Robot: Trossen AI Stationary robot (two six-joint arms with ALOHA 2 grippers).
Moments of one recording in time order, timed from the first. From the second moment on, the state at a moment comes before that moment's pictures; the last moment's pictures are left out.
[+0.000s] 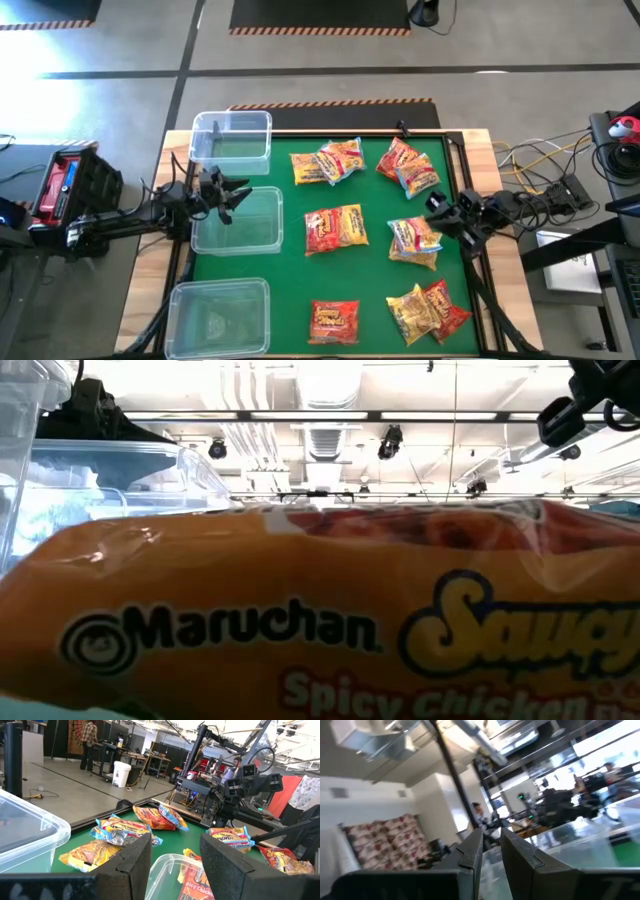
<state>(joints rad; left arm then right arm) 0.22 0.11 0.07 0.07 -0.15 -0.28 0.25 0.06 0.01 0.46 0.02 0.42</state>
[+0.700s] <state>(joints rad) 0.22 0.11 0.07 0.07 -0.15 -0.28 0.25 0.06 0.01 0.46 0.60 0.61</state>
